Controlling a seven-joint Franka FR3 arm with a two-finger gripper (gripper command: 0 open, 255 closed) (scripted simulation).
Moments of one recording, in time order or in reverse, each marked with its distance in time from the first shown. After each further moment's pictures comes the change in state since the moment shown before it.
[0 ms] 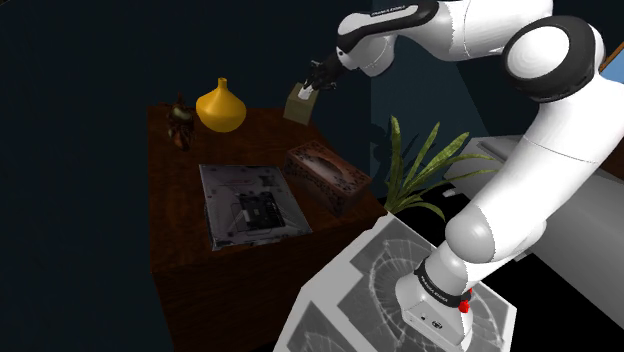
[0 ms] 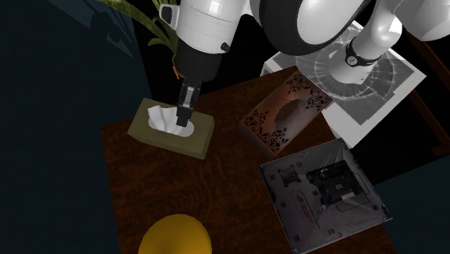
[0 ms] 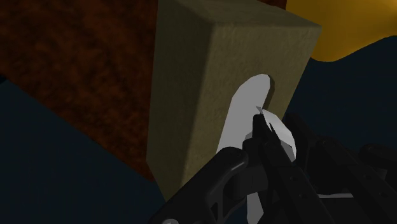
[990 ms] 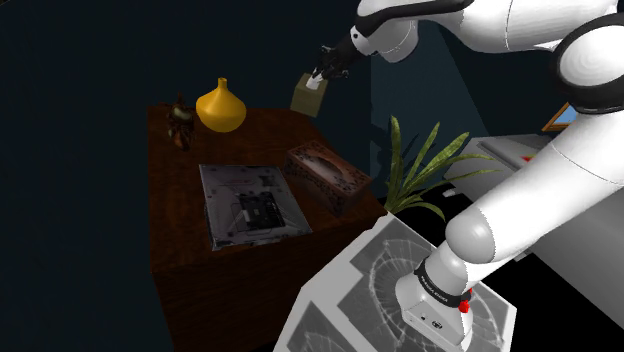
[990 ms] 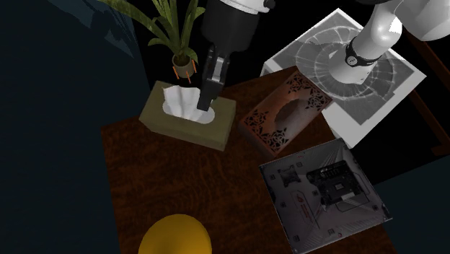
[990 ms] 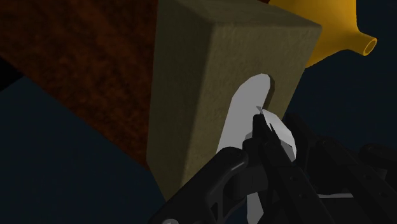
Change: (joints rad) arm 0.006 -0.206 -0.005 -0.100 -0.035 -0.096 0.074
